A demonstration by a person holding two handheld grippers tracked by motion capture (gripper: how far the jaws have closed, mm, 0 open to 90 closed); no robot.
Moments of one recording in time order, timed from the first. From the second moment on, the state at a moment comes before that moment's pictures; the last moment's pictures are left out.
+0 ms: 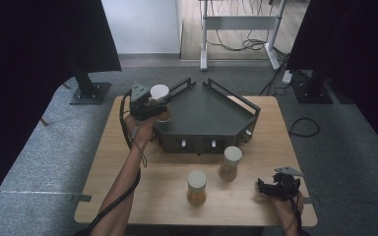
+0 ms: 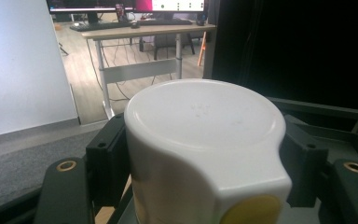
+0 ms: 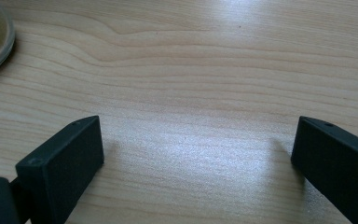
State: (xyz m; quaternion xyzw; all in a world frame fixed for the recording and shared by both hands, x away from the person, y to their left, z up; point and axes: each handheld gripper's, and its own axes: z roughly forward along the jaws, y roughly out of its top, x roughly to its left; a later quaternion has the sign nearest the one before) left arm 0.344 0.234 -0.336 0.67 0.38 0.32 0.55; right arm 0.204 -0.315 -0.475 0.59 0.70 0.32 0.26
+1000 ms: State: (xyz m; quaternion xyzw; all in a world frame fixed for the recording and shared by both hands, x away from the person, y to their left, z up) left arm 0.355 0.225 -0.362 0.67 0.39 0.33 0.54; right arm 0.204 -0.316 -0.475 0.58 0.70 0.32 0.26
